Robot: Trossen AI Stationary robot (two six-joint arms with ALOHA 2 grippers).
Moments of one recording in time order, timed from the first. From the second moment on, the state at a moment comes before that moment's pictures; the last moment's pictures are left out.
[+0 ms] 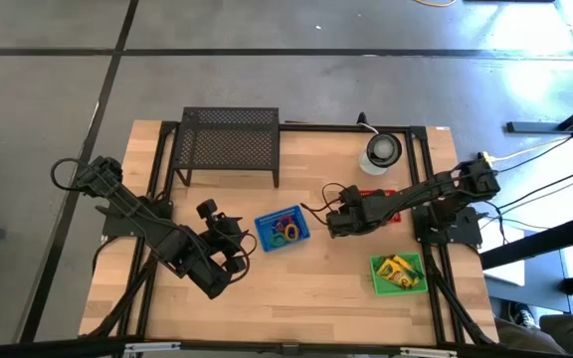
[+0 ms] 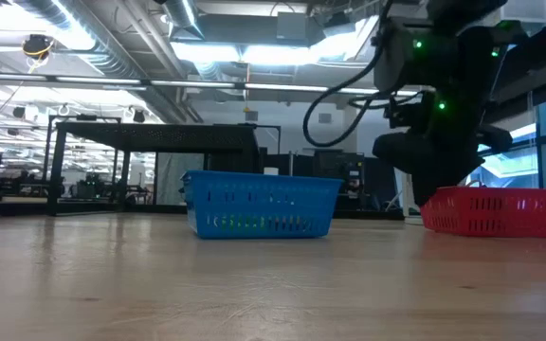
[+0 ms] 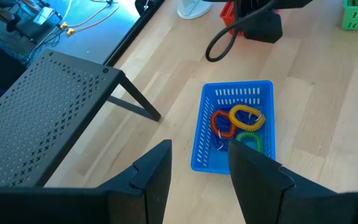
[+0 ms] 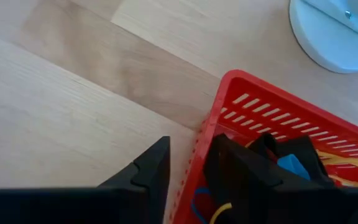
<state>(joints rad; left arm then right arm) -0.64 1.56 1.45 -1.24 -0.92 -0.96 0.20 1.68 0.92 -0.87 0.56 1.30</state>
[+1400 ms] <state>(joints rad) -0.64 1.56 1.45 -1.24 -0.92 -0.93 0.39 1.68 1.05 -0.47 0.19 0.53</state>
